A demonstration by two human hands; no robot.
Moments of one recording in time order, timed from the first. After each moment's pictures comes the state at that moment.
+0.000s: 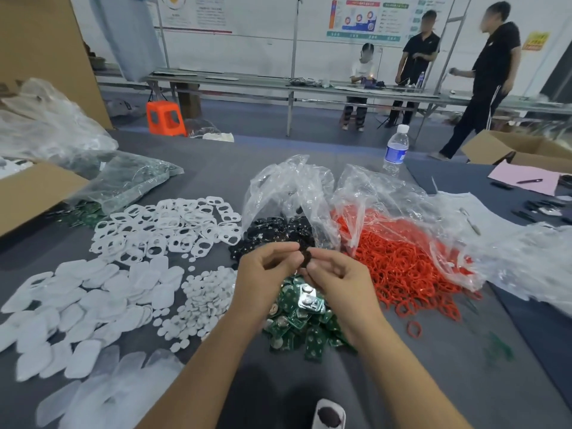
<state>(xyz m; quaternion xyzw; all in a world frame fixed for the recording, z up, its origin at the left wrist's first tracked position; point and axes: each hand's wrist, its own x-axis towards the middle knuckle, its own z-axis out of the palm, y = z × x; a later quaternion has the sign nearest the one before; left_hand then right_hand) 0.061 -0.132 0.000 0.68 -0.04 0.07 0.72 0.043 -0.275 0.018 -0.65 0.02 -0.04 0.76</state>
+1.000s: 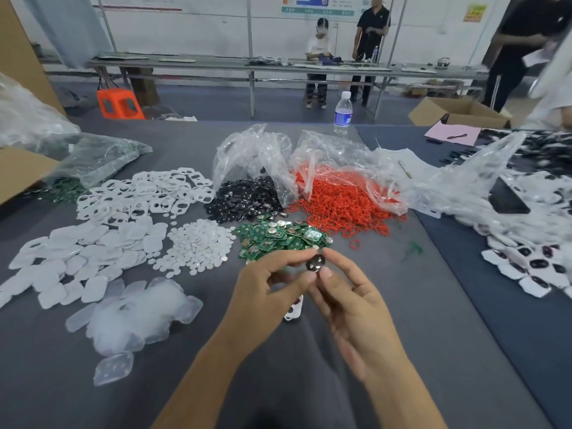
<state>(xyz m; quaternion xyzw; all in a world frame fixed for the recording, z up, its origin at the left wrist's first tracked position) -0.116 -0.160 0.000 0.73 -0.24 0.06 0.64 -0.161 -0.306 0.009 -0.40 0.06 -0.03 0.91</state>
